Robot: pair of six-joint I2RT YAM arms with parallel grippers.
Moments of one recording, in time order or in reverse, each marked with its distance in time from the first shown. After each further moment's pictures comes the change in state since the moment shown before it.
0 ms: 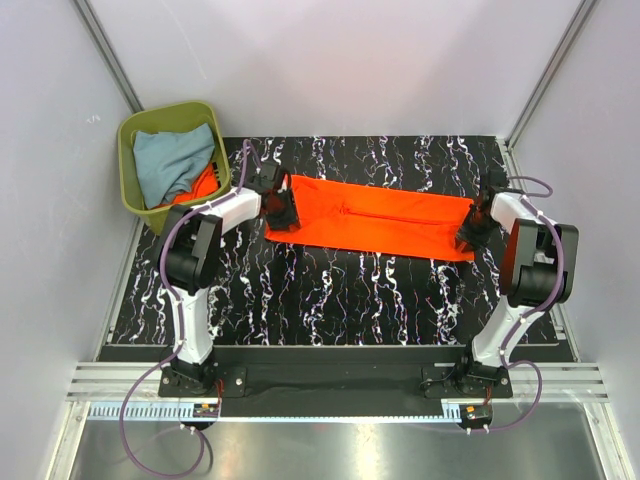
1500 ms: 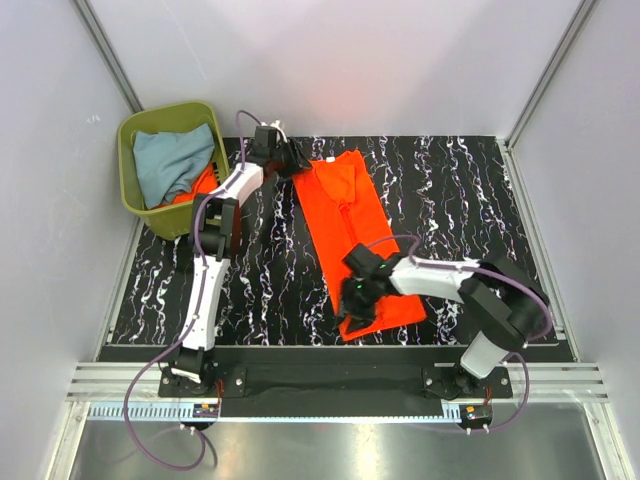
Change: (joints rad) left arm 0.133 0.613 0.838 0.193 0.269 -0.033; right arm 0.942 -0.214 -0.424 0.239 -0.359 0.633
